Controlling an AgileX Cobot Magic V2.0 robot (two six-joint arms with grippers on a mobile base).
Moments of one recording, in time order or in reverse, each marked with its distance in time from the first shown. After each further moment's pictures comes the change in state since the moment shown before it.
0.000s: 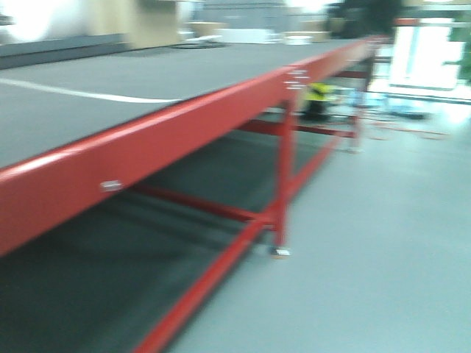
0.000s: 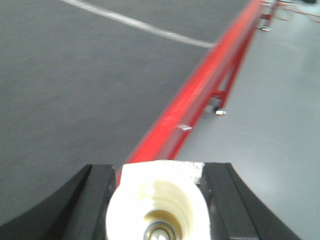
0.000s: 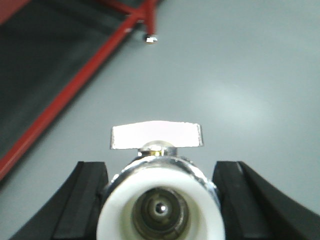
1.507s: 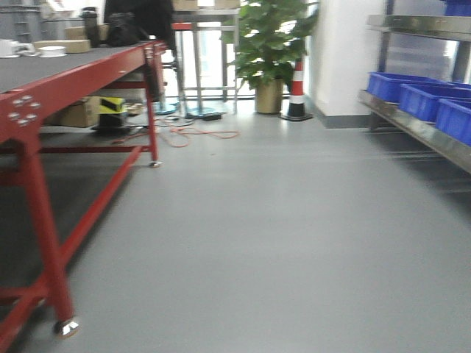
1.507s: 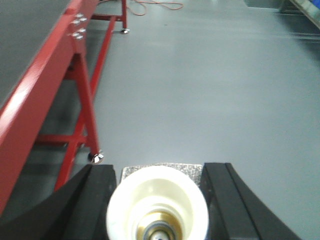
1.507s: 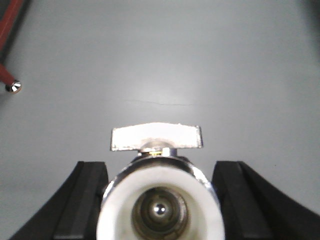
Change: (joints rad) left arm 0.000 0.000 0.000 0.000 0.000 0.000; right arm 0.000 -0.002 0.000 0.001 0.000 0.000
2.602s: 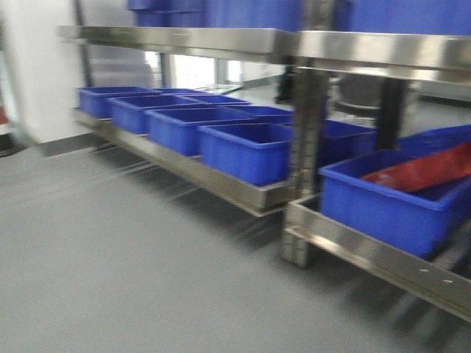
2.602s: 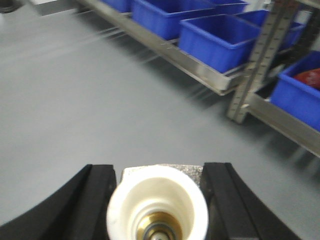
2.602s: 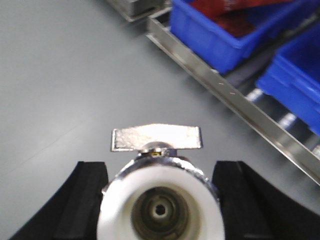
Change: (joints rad) left arm 0.000 0.000 0.000 0.000 -0.002 0.000; right arm 0.000 0.000 0.000 0.002 0.000 0.000
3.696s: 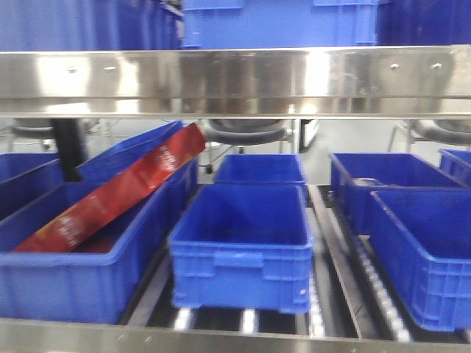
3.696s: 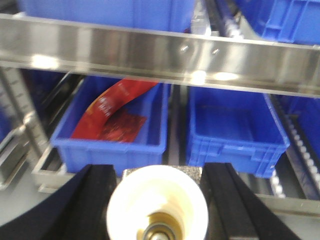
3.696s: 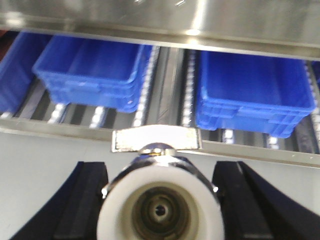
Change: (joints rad) left arm 0.000 0.000 0.000 -0.002 0.000 0.000; right arm 0.000 0.000 0.000 -0.006 0.000 0.000
